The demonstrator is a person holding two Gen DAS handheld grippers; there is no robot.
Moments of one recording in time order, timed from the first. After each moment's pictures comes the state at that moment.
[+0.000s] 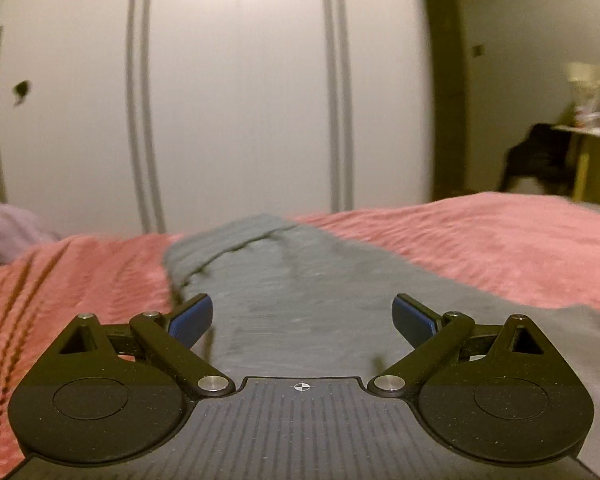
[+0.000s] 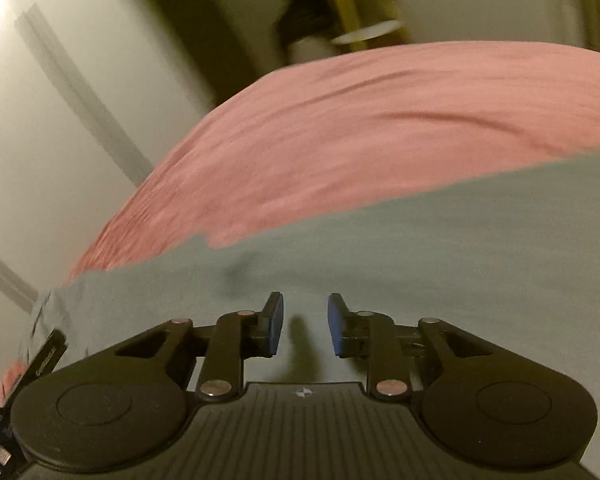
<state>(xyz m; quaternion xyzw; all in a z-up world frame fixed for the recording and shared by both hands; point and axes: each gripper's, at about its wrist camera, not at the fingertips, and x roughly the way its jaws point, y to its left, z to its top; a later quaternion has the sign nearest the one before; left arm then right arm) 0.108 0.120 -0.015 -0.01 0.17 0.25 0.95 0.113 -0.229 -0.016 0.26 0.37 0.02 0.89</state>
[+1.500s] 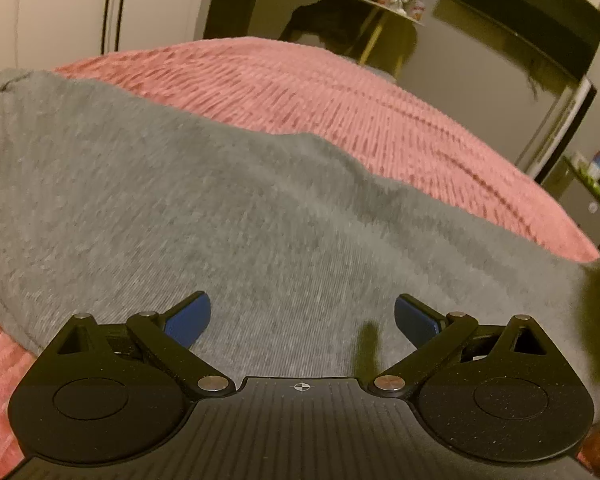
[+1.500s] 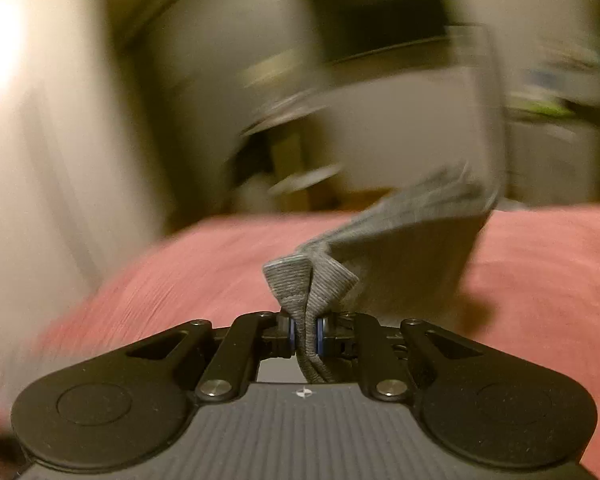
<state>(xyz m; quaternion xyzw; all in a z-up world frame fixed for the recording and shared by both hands) 0.100 0.075 -0.020 -0.12 0.39 -0.10 0.91 -0.011 -0.331 0.059 0.14 0.21 -0.02 0.97</state>
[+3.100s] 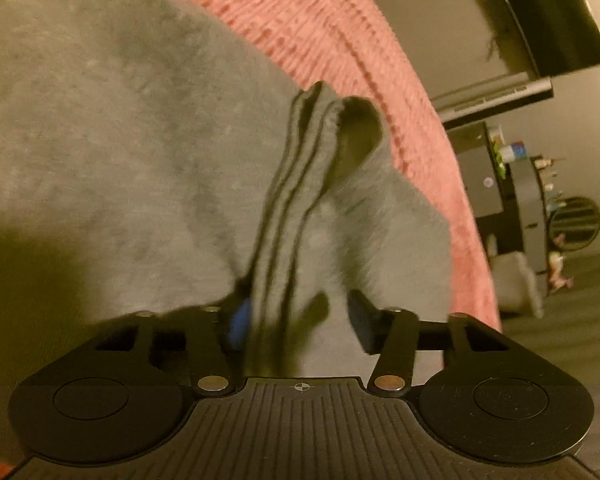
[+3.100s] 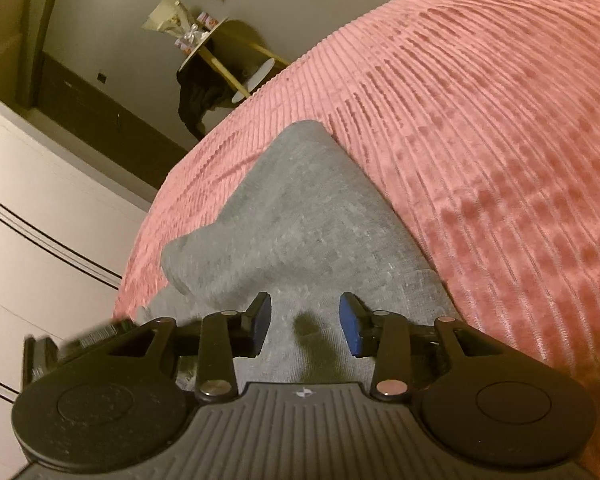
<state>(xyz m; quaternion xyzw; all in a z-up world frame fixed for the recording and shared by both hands) 0.169 -0.043 -0.046 -0.31 0.57 -0.25 0.72 -0.036 -0.357 -0.052 0.43 0.31 -0.06 0.84</state>
